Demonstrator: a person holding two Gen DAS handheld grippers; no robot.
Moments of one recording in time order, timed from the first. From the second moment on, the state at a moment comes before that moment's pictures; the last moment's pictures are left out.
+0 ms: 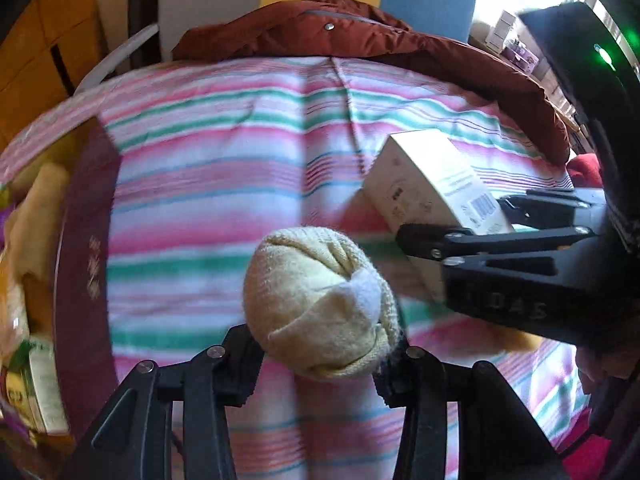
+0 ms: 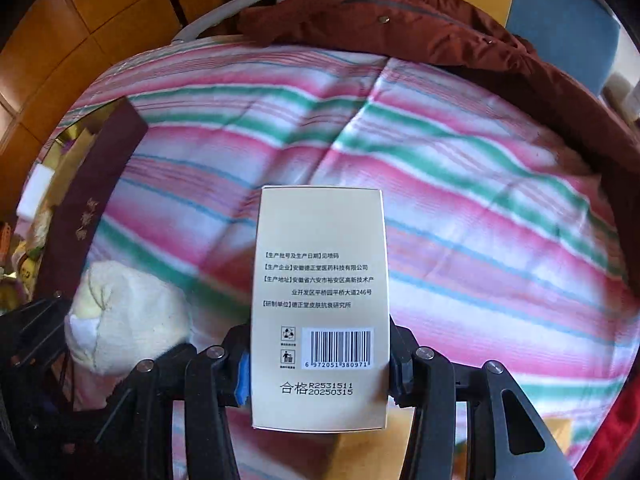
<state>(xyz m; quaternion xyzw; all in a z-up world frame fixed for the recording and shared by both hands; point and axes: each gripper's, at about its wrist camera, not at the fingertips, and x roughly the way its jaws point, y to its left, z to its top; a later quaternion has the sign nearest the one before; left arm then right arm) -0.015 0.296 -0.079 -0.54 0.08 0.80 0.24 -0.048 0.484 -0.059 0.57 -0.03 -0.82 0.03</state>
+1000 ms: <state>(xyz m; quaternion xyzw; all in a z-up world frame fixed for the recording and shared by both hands) 0.000 0.275 -0.081 -0.51 0.07 0.82 0.27 -0.001 0.469 -0.046 0.52 -0.06 -0.85 0.05</state>
